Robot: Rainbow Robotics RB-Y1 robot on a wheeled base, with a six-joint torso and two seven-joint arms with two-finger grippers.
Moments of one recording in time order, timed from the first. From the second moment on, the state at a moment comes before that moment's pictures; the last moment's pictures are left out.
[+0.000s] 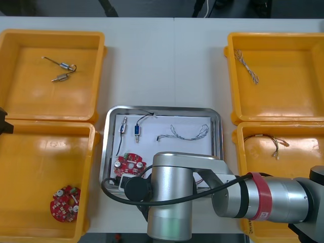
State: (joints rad) right arm -0.72 -0.36 1.21 -1.96 -0.40 1.66 1.44; left arm -0.17 0.87 0.33 -2.18 0.90 1.91 -1.14
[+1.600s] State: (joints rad) right arm -0.75 -0.44 1.31 -2.06 -0.33 1.65 1.44; left arm -0.17 0.87 0.33 -2.18 0.90 1.91 -1.14
